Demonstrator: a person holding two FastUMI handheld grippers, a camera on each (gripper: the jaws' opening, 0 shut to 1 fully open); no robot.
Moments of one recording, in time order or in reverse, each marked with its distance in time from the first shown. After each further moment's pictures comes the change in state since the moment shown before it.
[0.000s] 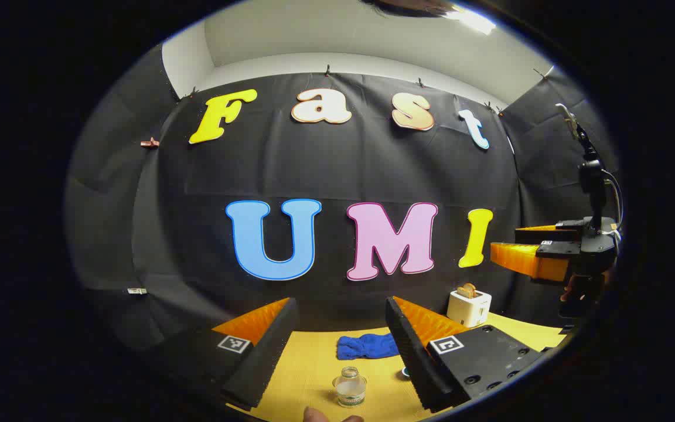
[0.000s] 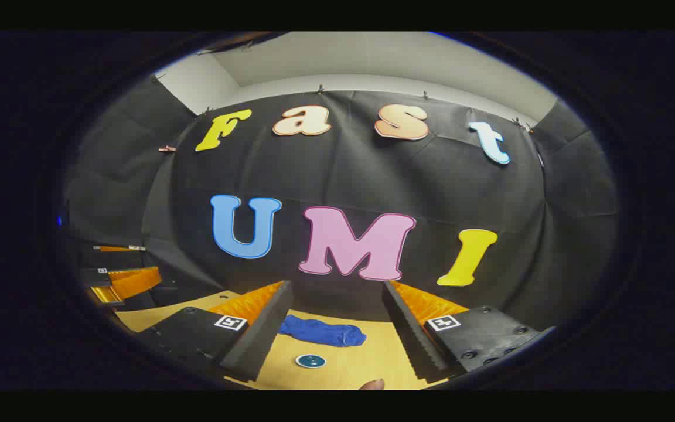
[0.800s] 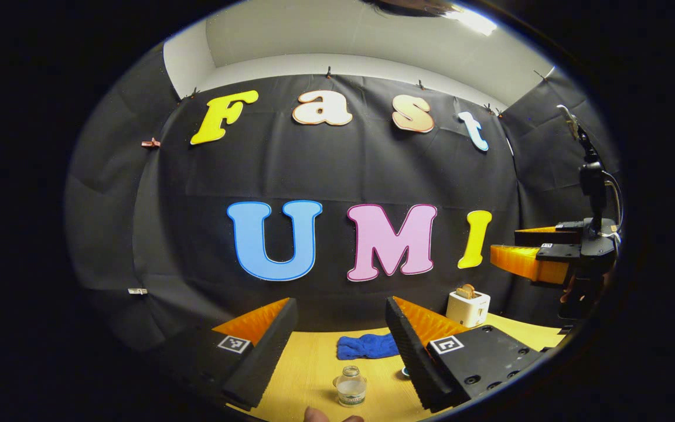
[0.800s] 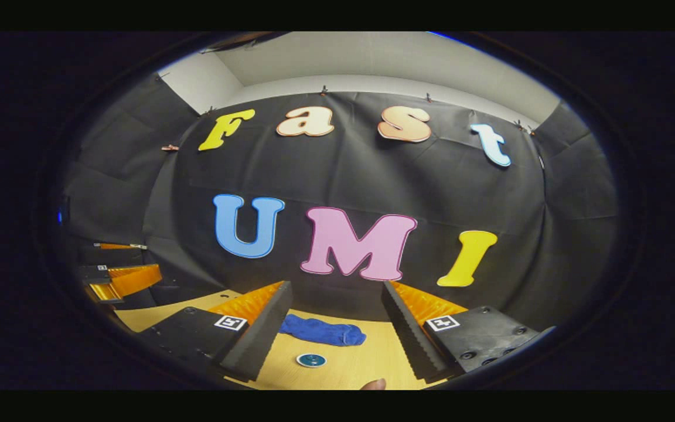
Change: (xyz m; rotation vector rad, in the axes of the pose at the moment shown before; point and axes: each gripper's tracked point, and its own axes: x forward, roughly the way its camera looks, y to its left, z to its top) left arm -0.005 0.004 0.002 -0.003 -0.004 -0.004; right arm -0.004 0.005 0.000 -0.010 0.002 0.021
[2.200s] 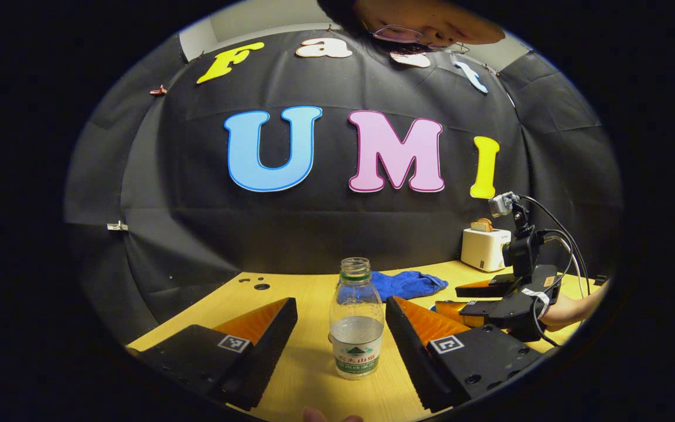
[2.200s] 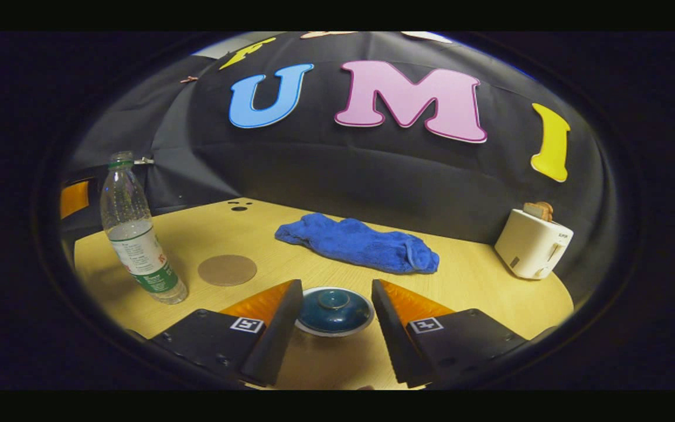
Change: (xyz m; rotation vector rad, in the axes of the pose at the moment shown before) left arm 0.036 -0.004 -0.262 -0.004 0.177 0.021; right arm 0.122 0.059 -0.410 0.023 0.413 0.203
